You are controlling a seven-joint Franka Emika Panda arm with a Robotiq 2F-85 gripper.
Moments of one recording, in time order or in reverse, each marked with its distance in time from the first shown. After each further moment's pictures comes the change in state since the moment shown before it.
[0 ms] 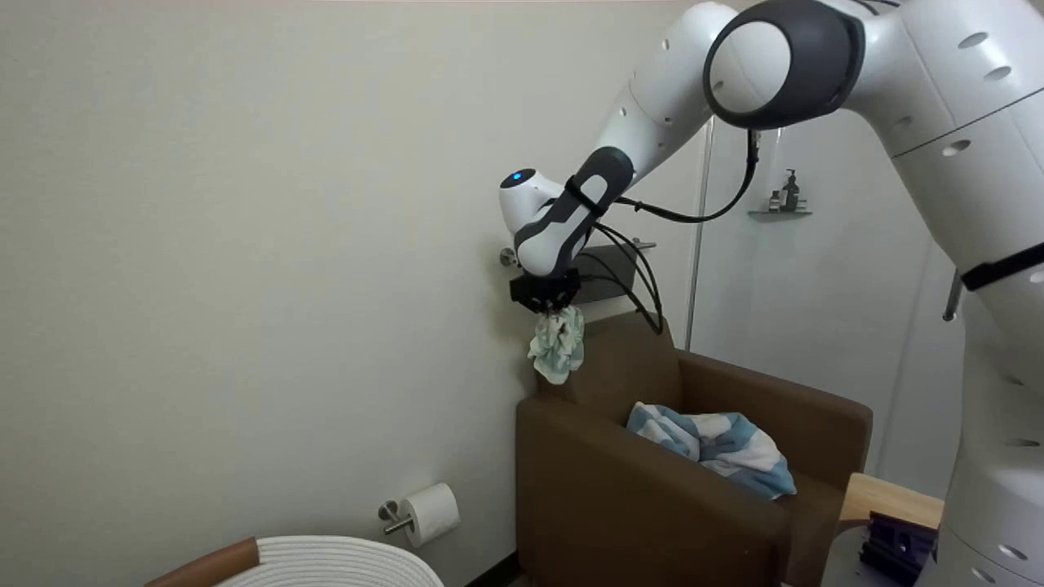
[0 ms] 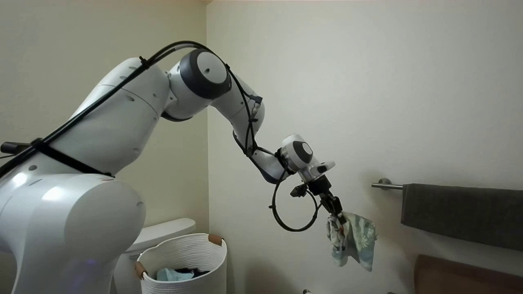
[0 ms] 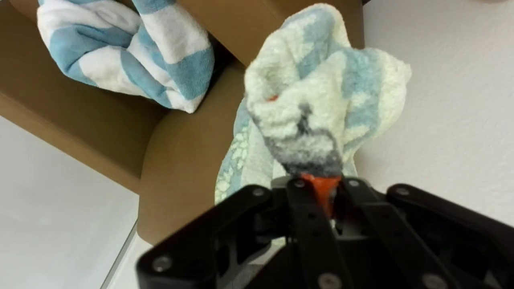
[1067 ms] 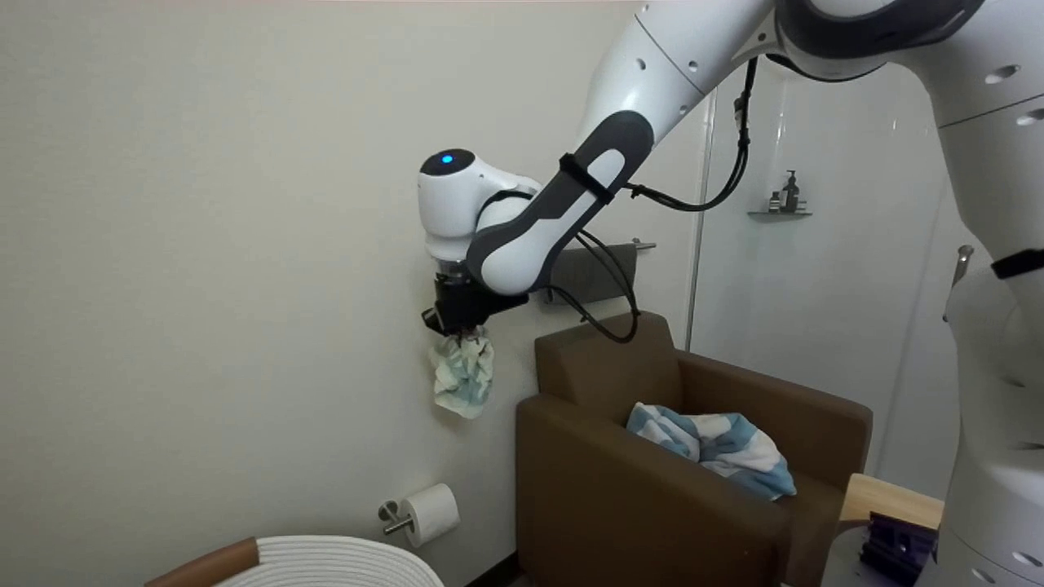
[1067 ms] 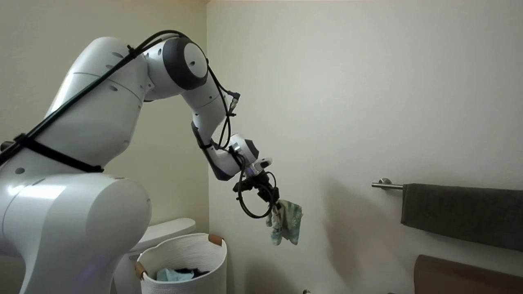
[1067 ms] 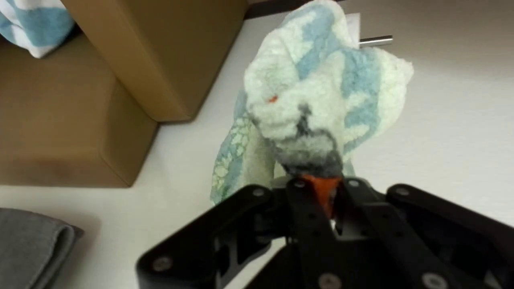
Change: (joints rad) arm 0.143 -0.161 0.246 -0.165 -0.254 0.101 0.027
